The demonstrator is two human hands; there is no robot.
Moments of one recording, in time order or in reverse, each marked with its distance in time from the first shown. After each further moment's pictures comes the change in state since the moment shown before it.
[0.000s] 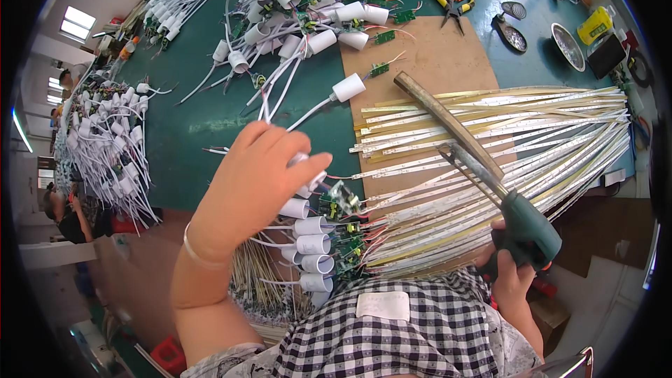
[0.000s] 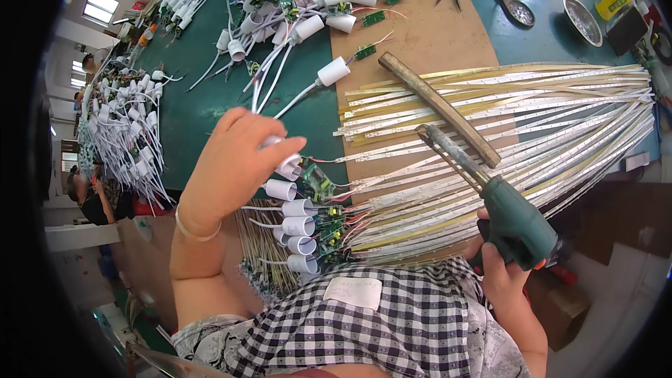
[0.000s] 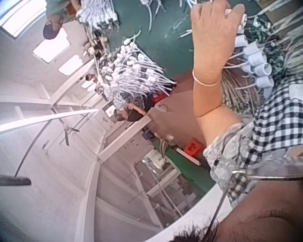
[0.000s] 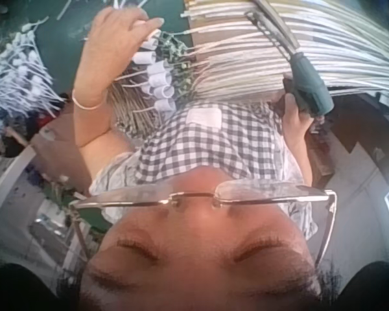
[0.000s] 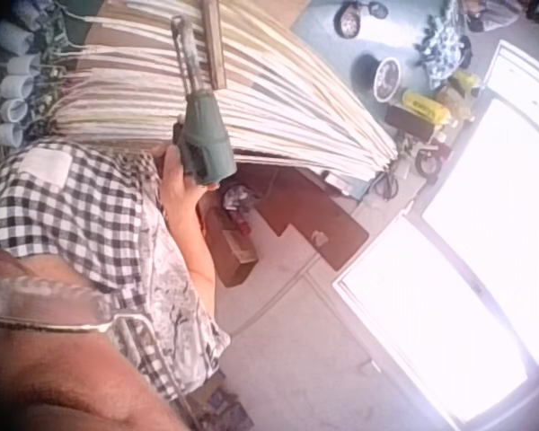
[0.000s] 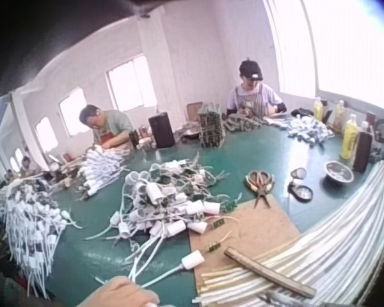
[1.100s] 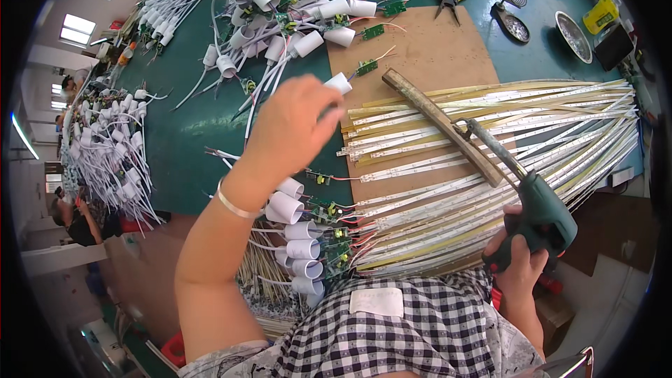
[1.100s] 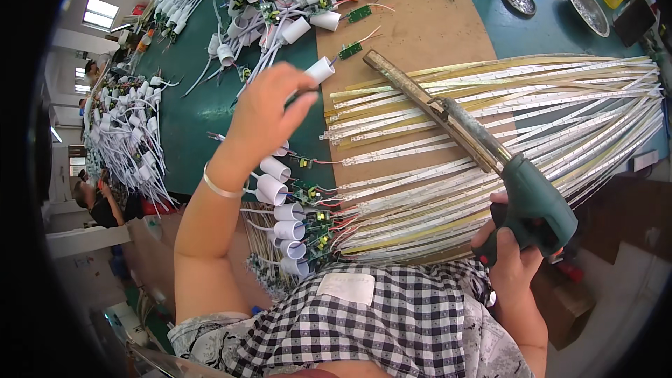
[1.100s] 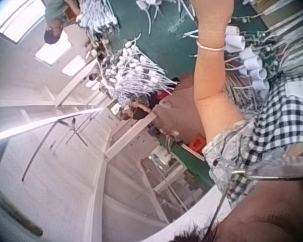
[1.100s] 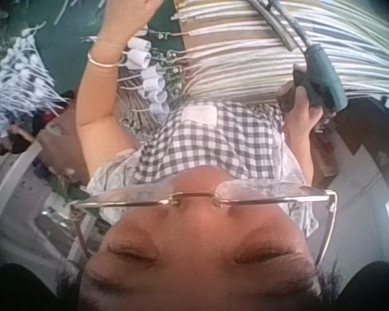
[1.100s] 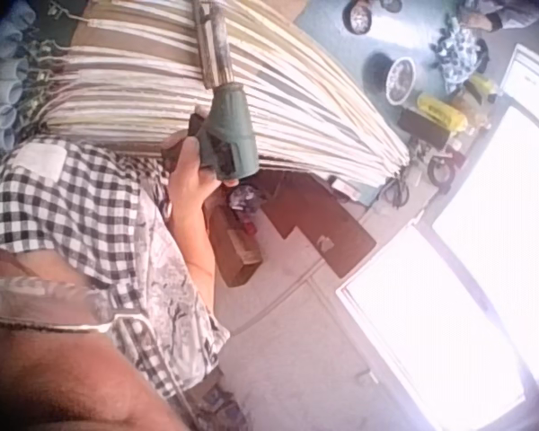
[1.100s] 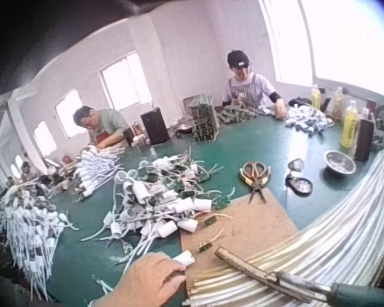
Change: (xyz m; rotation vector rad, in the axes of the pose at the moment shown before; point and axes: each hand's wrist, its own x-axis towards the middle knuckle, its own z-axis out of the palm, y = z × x) left_hand 0.078 -0.026 0.070 -0.239 0.212 -0.095; right_hand 0.026 0.001 -0.010 0.021 0.146 0.062
